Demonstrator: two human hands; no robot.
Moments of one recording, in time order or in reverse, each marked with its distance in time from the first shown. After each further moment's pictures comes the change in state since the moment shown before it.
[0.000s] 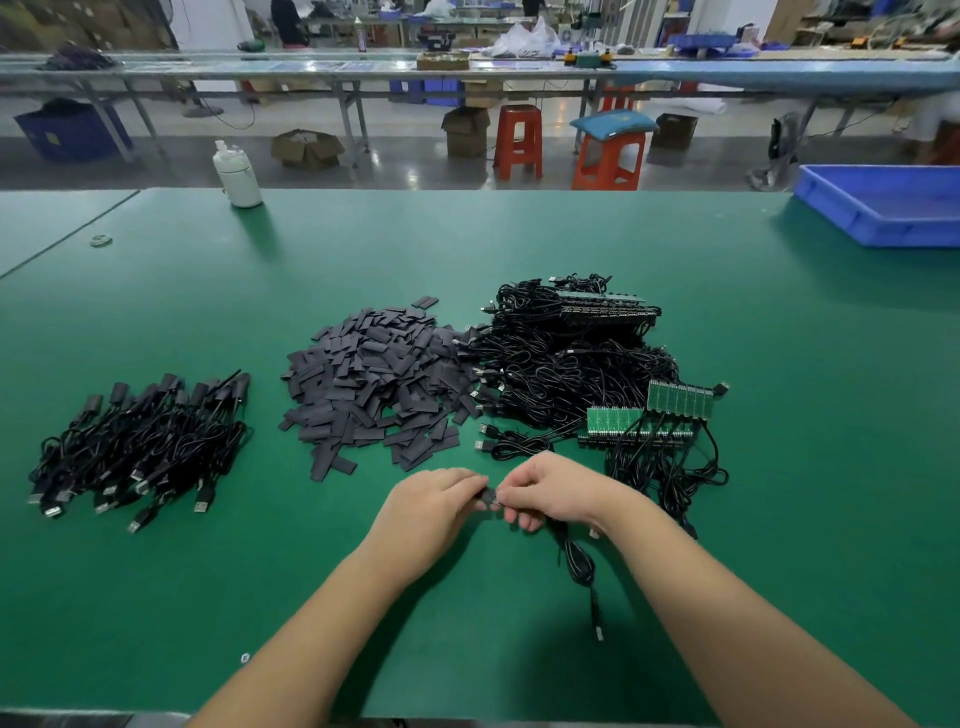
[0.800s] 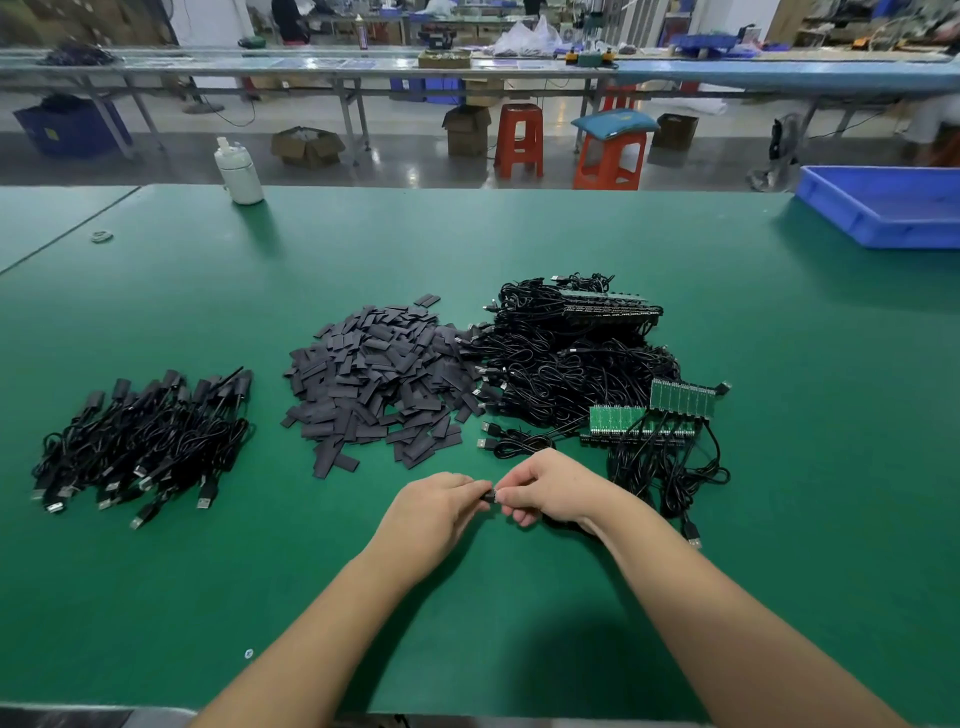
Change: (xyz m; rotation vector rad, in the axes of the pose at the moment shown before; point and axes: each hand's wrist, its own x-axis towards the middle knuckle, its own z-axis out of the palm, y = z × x) left_hand -0.002 0.004 -0.002 -0.090 -0.043 -0.058; right_hand 0.011 0.009 0.007 0.078 0.093 -0.013
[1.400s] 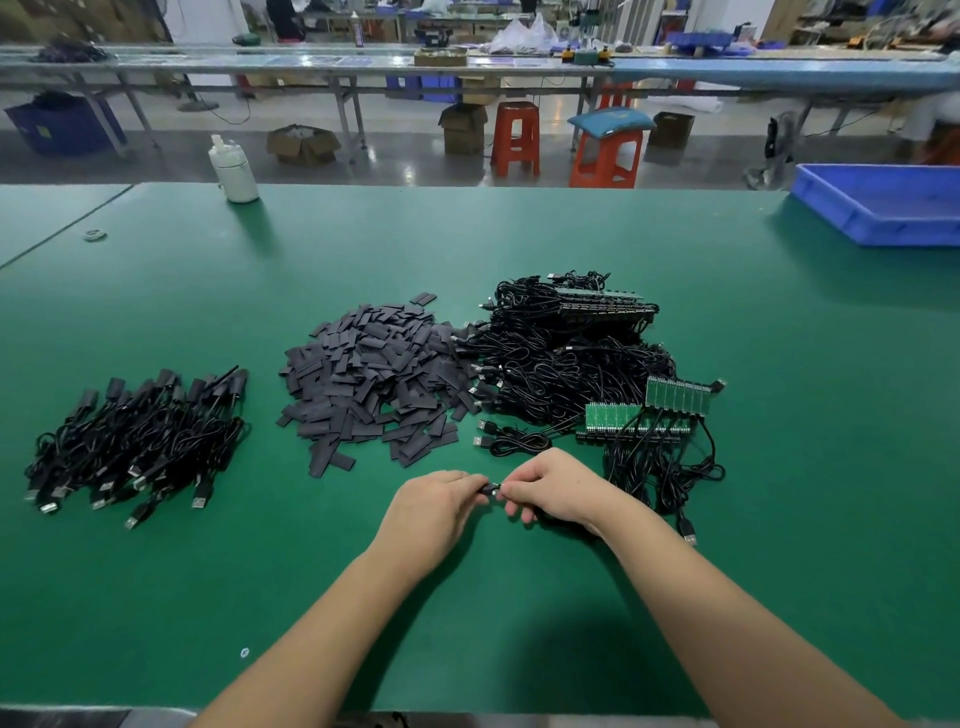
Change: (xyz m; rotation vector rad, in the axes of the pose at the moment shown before) left_hand 0.004 0.006 0.006 -0.005 -0.009 -0.116; right_hand -0.014 -0.003 -0.002 -0.052 0.074 0.017
